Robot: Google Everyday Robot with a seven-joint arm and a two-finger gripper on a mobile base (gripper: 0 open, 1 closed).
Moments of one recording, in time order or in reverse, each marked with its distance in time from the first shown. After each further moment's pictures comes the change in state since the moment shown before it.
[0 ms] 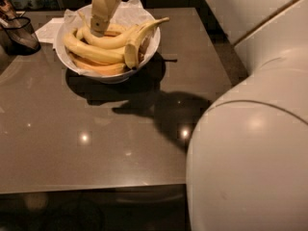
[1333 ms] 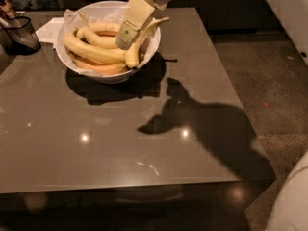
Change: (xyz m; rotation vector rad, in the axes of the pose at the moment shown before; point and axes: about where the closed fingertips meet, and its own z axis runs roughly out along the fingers) arm 0.082 0.018 -0.024 0.018 0.021 0.249
